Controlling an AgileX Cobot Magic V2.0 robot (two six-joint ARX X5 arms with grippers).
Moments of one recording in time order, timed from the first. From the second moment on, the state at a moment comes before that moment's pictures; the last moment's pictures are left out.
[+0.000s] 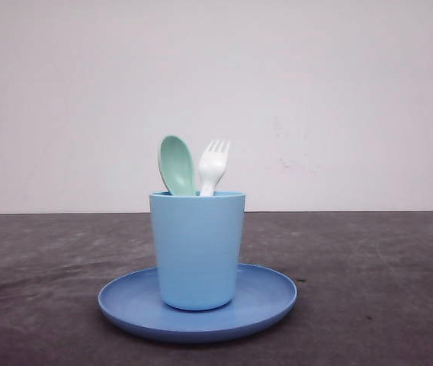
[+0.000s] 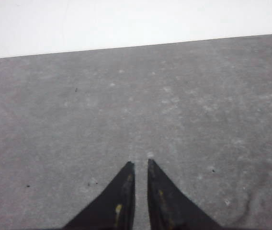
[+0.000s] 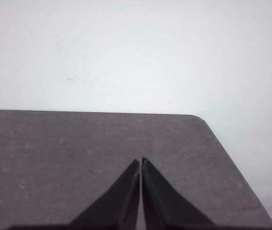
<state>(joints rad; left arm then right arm) -0.08 0.00 0.03 -0.18 -0.07 0.08 0.01 0.46 0.62 -0.22 0.10 -0.02</state>
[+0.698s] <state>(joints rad) -0.08 0.00 0.03 -0.18 -0.07 0.08 -0.03 0.01 0.01 -0.14 0.05 -0.02</state>
